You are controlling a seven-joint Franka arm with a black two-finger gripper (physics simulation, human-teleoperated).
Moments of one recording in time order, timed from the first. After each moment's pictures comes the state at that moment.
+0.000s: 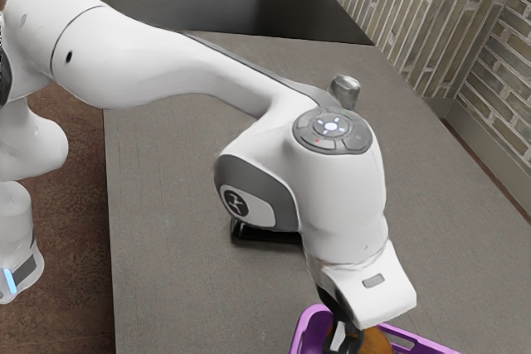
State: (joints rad) arm -1.30 0.25 0.48 -1.47 0.06 2.07 -0.17
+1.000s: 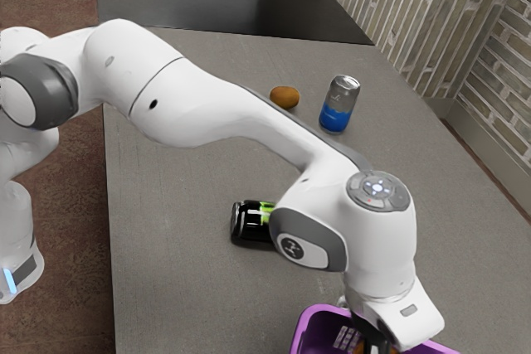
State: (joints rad) arm -0.78 0.40 0.02 -1.48 0.09 2.24 -0.20
